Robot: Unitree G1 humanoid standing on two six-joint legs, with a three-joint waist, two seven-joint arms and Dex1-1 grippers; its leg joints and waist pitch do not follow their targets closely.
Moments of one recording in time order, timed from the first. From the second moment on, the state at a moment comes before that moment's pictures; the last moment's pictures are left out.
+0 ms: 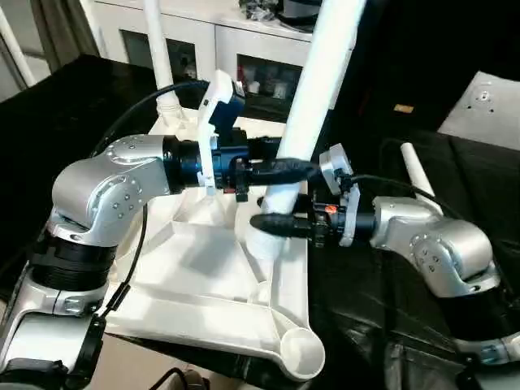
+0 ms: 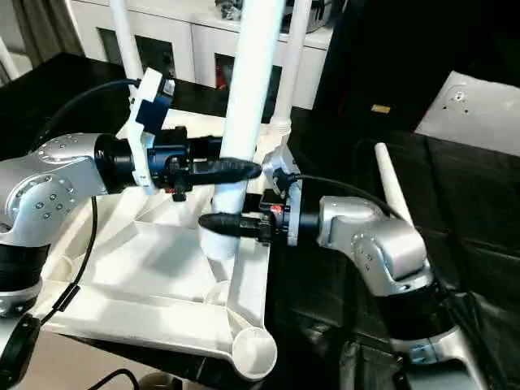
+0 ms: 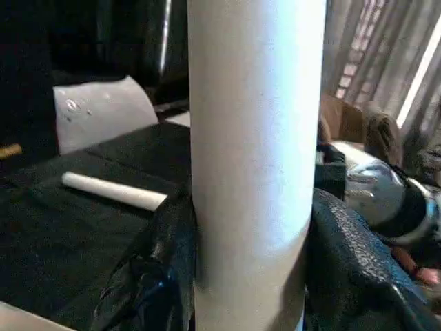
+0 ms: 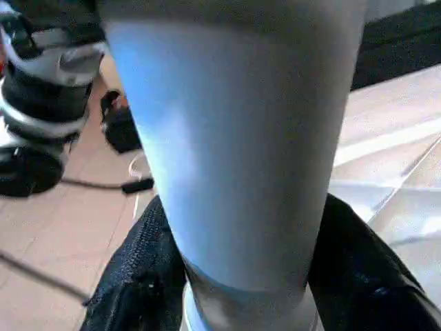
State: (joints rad) left arm -0.73 0.44 -0.11 -0.09 -0.69 0.78 -0.94; right arm -0.48 -0.35 0.16 -0.08 0.61 0.73 0.94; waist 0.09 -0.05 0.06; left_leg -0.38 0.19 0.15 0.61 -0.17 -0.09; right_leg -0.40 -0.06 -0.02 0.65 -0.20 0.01
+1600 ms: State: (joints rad) left arm -0.21 0.34 0.10 -0.44 -0.59 0.62 -0.36; right arm -0.23 -0.14 0.07 -0.28 0.39 0.61 0.33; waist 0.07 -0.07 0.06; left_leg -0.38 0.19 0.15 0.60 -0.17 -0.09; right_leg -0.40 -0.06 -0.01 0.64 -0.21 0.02
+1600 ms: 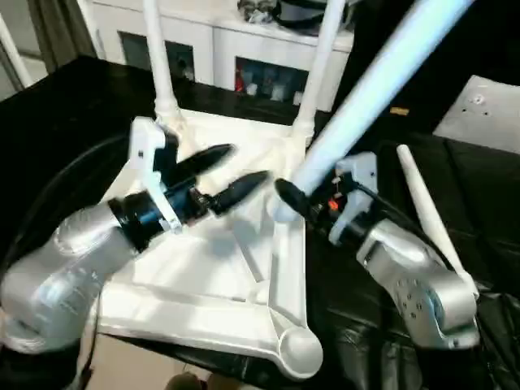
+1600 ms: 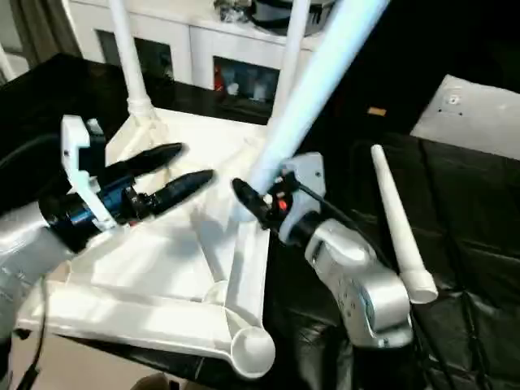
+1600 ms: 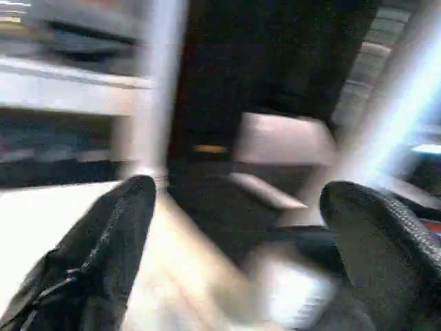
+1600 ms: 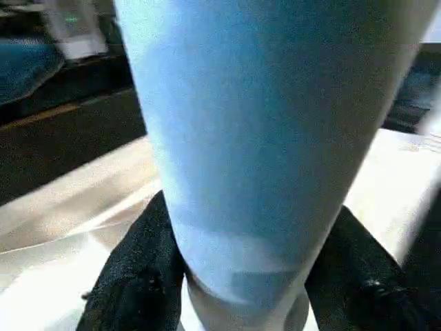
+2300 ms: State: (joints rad) left arm -0.08 0.27 0.22 -0.51 -0.44 0.54 -0.12; right arm -0.26 -0.13 0.06 -0.39 0.38 0.74 0.22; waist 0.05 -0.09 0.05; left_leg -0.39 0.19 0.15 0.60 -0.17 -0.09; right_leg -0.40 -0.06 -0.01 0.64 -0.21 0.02
